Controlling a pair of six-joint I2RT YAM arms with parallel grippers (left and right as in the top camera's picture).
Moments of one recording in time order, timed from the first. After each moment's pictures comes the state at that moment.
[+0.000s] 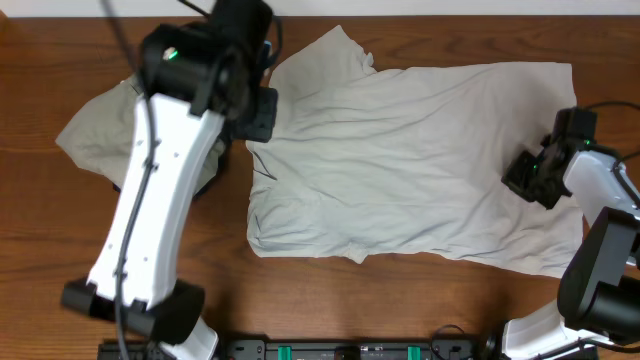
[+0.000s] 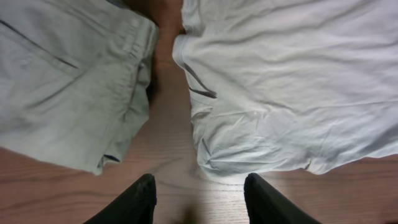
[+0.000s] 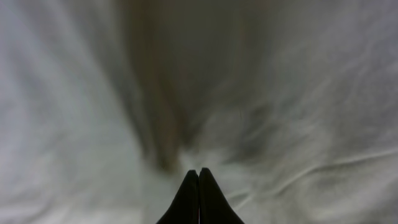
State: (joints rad) left arm -0.35 1.76 2.19 -1.70 -0.10 -0.18; right arm -0.31 1.76 1.02 -0.63 -0.09 0.39
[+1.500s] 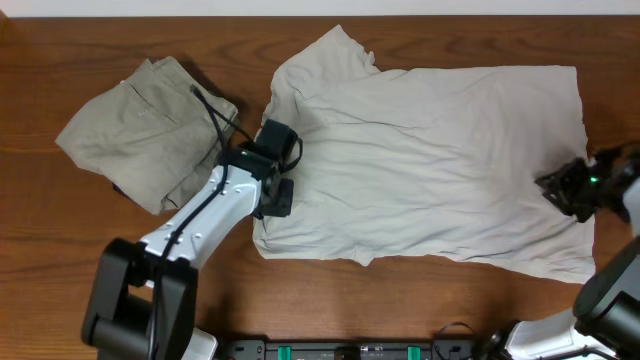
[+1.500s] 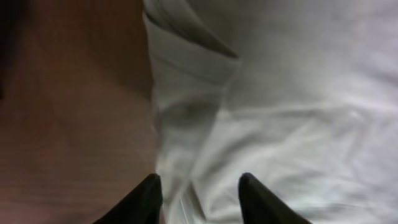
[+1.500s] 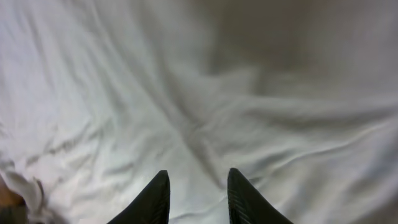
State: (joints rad) left arm -0.40 1.66 1.02 -0.80 -0.09 -0.29; right arm -0.60 1.73 1.08 -0.75 -0.48 0.31
